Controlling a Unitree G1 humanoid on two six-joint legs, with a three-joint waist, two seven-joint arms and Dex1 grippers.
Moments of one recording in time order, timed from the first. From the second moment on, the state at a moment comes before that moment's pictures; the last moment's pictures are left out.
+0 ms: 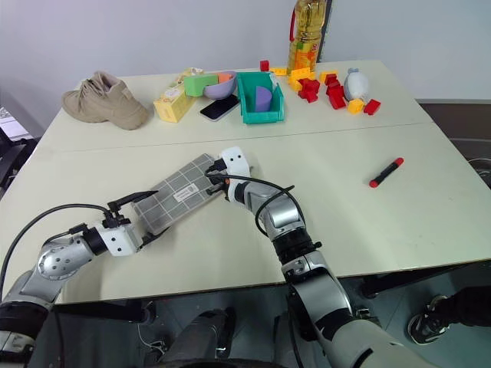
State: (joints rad) left arm -0.14 0.74 -0.02 0.39 0.24 -0.88 -0.51; right arm -0.74 0.05 0.15 0.44 0.18 0.56 0.41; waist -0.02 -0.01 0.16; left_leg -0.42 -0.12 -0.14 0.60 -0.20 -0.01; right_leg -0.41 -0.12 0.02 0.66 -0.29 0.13
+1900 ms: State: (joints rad) left arm -0.08 0.44 -0.01 -0.12 -0.10 -0.27 -0.50; right arm -0.73 -0.26 0.13 0.10 0.18 0.63 0.54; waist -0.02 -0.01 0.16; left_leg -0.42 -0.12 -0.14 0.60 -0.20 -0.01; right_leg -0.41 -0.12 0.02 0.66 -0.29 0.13
